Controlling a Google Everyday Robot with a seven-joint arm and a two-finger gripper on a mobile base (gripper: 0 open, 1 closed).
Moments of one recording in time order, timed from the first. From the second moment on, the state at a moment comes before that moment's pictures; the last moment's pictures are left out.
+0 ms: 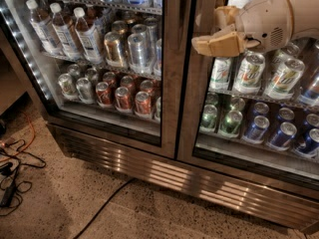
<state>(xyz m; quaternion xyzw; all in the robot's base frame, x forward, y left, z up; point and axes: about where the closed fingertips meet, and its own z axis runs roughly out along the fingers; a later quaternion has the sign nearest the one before) 0.519 -0.080 1.004 -0.60 0.57 0.34 0.44</state>
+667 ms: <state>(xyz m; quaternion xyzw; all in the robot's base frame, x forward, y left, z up) 0.556 -0.071 1.000 -0.60 0.57 0.34 0.44</state>
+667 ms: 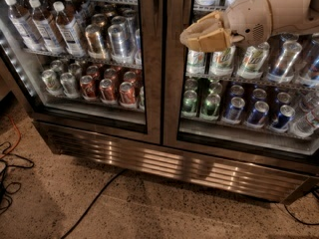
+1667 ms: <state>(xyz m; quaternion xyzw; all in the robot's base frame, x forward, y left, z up) 0.561 -0.077 1.000 -0.56 0.57 0.36 0.48</state>
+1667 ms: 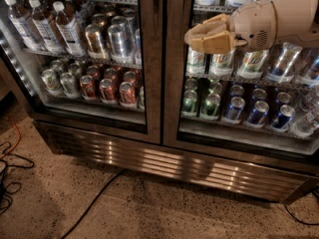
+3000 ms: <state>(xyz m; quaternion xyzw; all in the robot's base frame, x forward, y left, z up) 0.568 -0.098 1.003 -0.49 0.58 0.34 0.55</state>
